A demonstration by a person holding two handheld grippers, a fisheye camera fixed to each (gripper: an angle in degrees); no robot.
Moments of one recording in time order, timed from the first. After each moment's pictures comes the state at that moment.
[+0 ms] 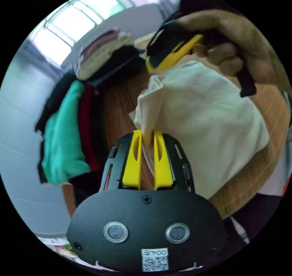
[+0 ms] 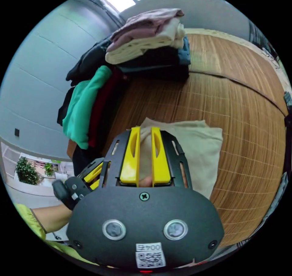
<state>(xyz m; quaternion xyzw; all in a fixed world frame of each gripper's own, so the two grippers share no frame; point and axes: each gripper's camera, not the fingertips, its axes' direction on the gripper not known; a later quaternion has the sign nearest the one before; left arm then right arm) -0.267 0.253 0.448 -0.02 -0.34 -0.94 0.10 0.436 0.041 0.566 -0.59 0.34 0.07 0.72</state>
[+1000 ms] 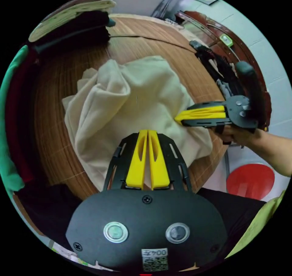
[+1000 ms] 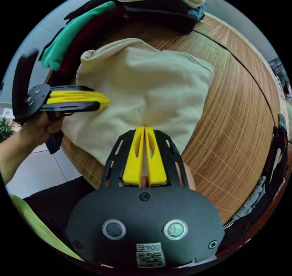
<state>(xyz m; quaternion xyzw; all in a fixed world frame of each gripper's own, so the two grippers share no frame) -0.143 0.316 0.229 0.27 -0.25 -0.92 0.17 0.421 0.125 0.453 -0.76 0.33 -0.01 0.56</state>
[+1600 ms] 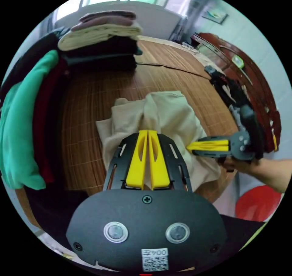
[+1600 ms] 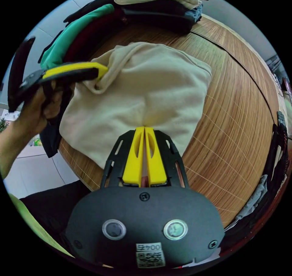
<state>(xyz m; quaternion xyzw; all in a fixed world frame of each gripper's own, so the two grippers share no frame) -0.102 0.320 0.215 0.21 -0.33 -0.91 0.10 0.423 0.135 0.445 -0.74 0.34 -0.03 0.58</state>
